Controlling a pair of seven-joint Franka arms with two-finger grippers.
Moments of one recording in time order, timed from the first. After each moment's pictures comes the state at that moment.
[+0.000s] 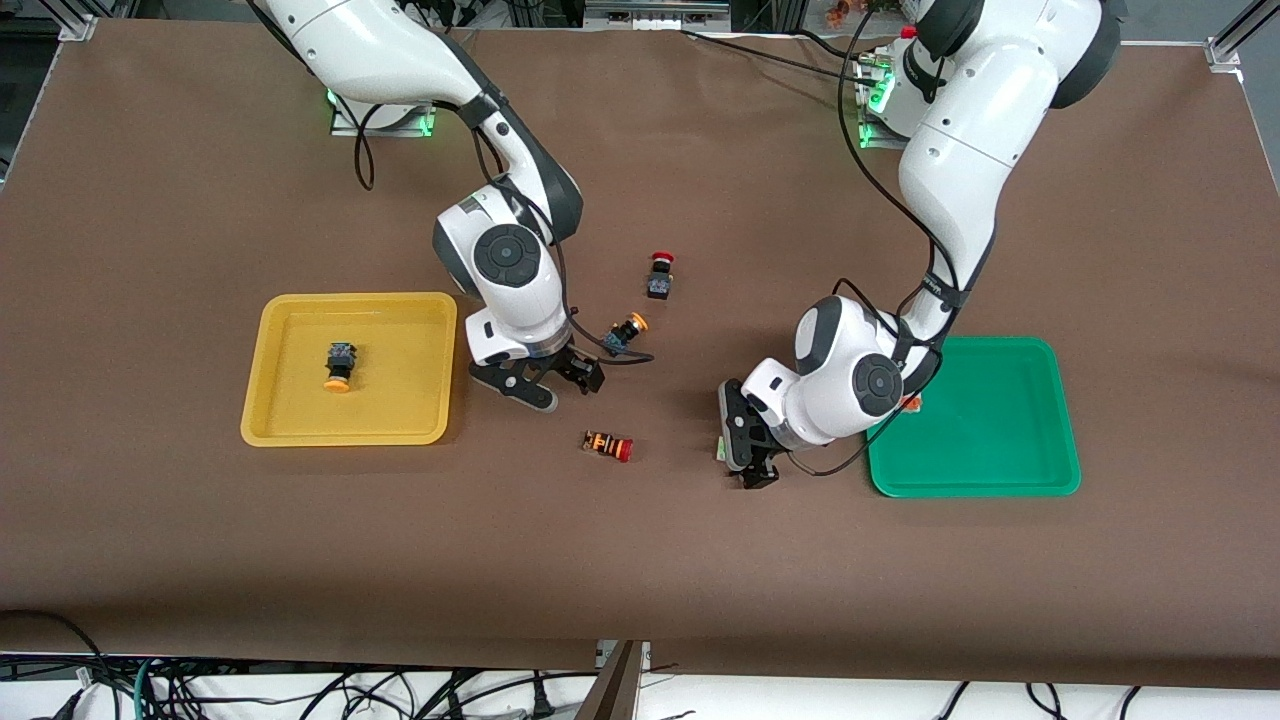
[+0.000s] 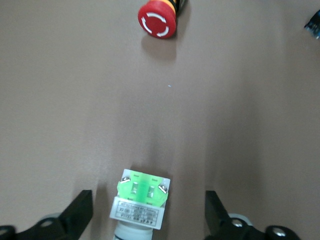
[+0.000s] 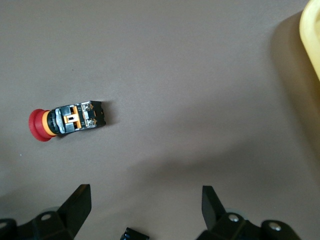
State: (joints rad) left arm -0.26 0.92 -0.22 -1.42 -0.28 2.50 1.30; right arm 0.56 0.65 0.06 -1.61 -0.10 2.35 1.12
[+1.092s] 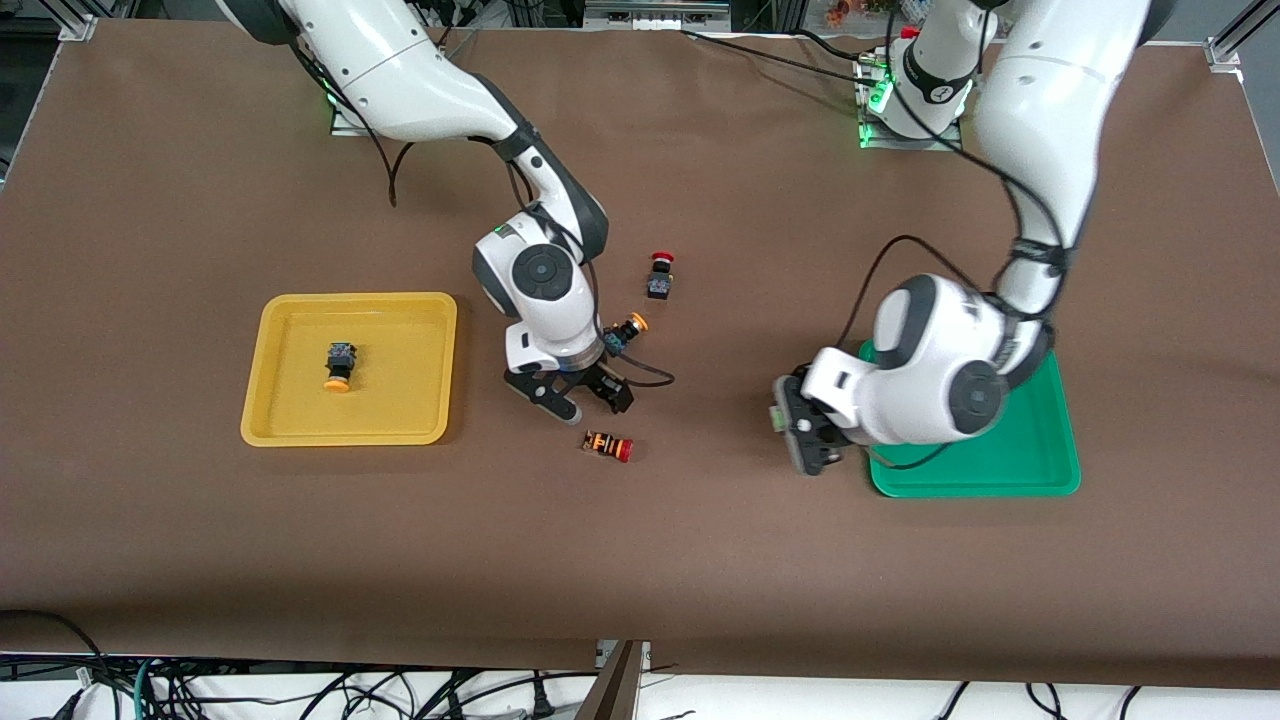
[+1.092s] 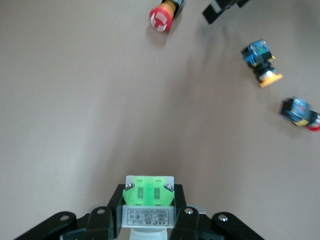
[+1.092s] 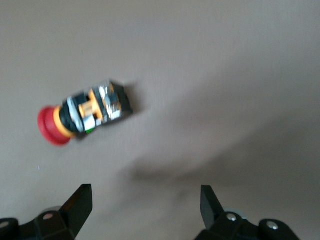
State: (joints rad) left arm -0.12 0.69 -0.18 -1.39 -0.27 1.94 1.02; right arm 0.63 0.80 0.06 -1.51 -0.10 2.47 1.37
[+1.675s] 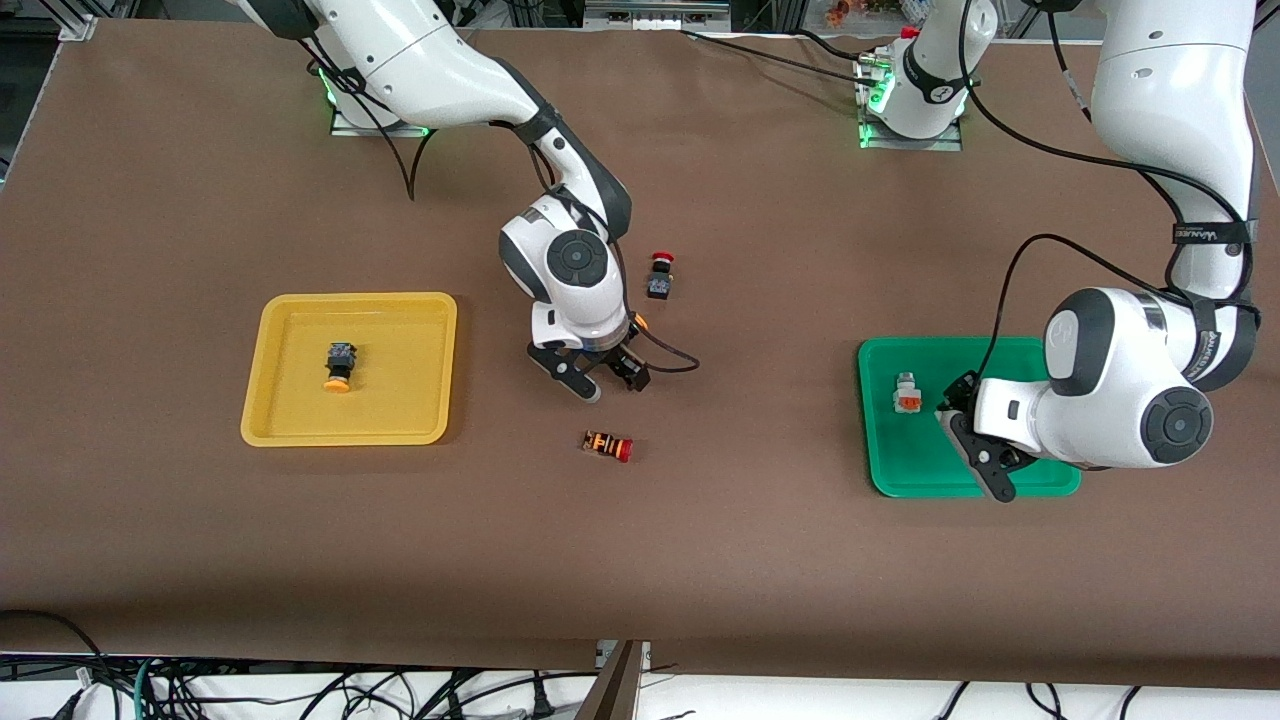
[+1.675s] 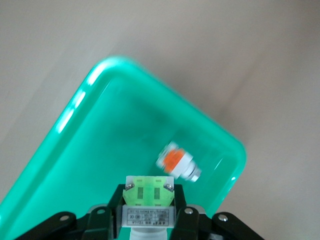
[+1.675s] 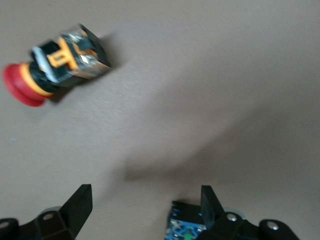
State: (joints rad) left arm -0.01 0.66 -0.04 -1.41 -0.04 1.82 0.84; right arm 0.67 0.80 0.05 -1.51 -0.07 2.37 1.45
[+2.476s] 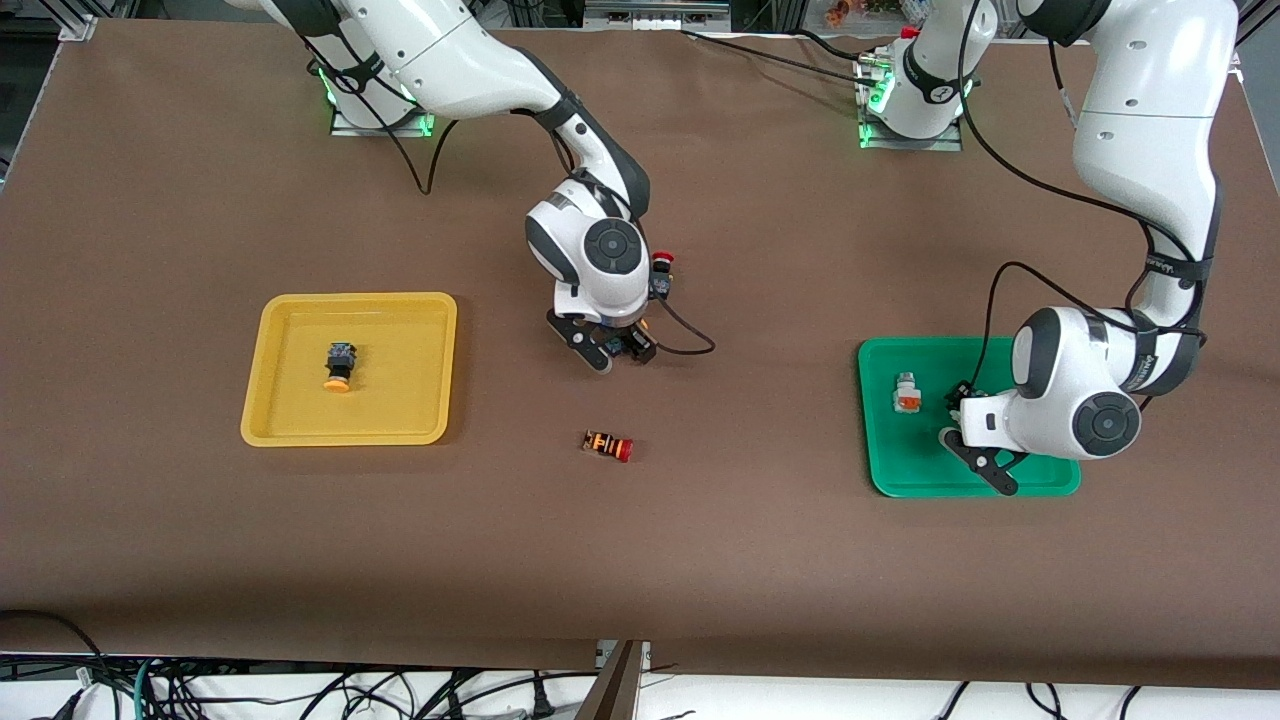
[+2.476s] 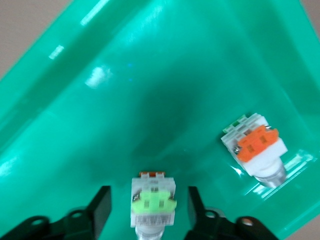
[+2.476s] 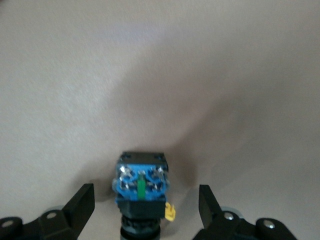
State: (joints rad) left arm 0.02 0.70 -0.03 -1.59 0.08 2.04 0.66; right arm 0.74 0.81 0.06 -1.54 -0.07 2.31 1.62
